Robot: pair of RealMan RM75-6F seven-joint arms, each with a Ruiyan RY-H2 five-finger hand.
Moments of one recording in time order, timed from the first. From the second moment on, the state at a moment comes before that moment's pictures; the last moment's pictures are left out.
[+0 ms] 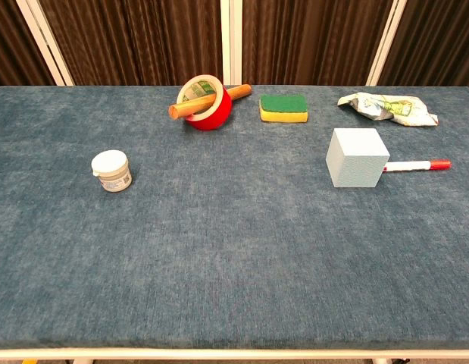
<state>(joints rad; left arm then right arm) -0.11 -1.14 -0.06 -1.60 1.44 1.46 0.19 0.09 -1.11 0.07 -1.63 -1.51 1.48 -0.09</state>
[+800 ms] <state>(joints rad) -0.09 -1.13 -0.05 -1.62 1.45 1.50 0.19 0.16 -1.08 0.10 -1.62 -1.51 1.40 -0.05</state>
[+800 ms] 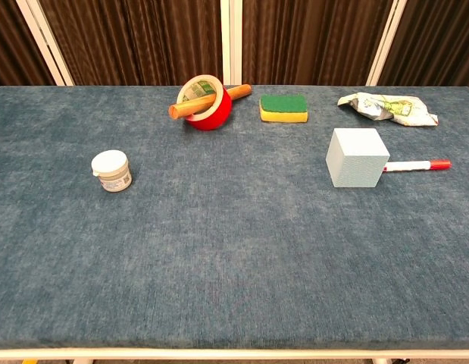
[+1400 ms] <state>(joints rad) -0.06 -1.12 -0.04 -1.66 1.44 1.51 0.18 0.53 -1.32 0.16 -1.28 -1.36 0.88 -0.13</state>
